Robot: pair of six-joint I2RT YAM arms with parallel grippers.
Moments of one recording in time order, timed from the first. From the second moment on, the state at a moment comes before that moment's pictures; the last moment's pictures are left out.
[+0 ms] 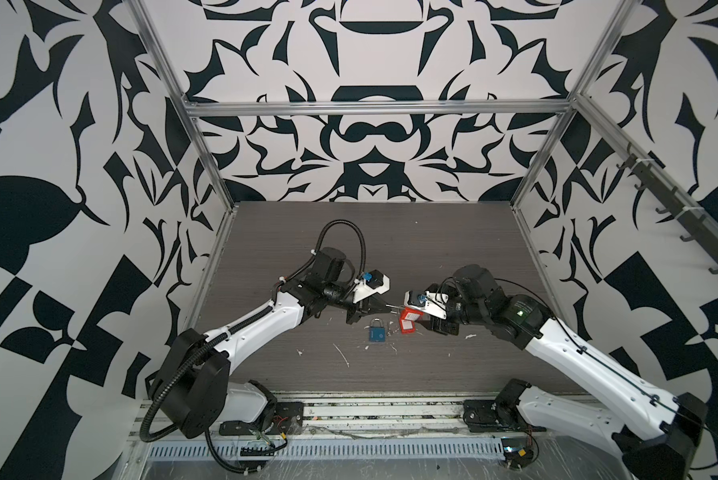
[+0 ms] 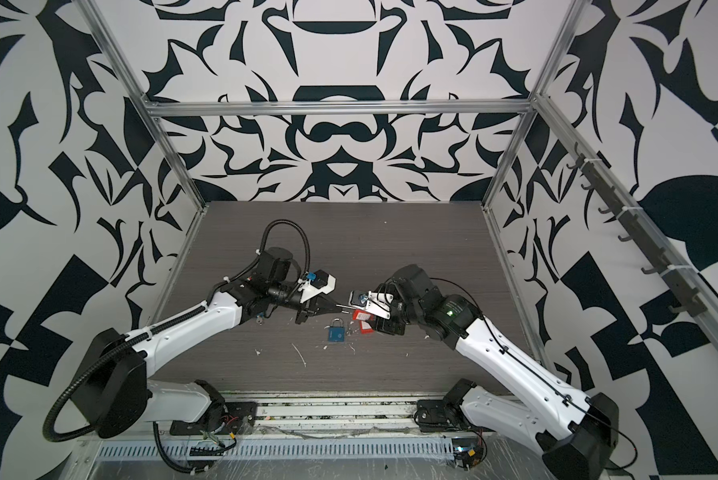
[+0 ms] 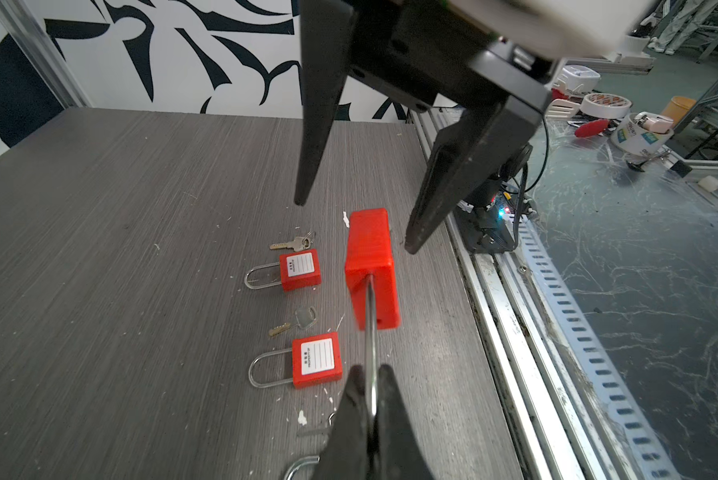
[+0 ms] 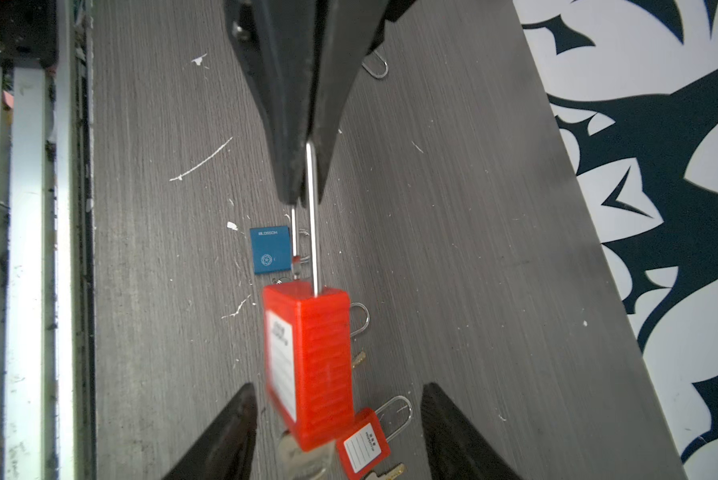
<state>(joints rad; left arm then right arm) -0.66 1.36 0.86 -0.15 0.96 0.51 0.69 1.00 0.91 -0.71 -0.25 -0.69</state>
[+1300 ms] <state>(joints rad) -0.77 1.38 0.76 0.11 0.94 0.42 0.66 1.05 0.95 -0.87 -0.42 -0.68</state>
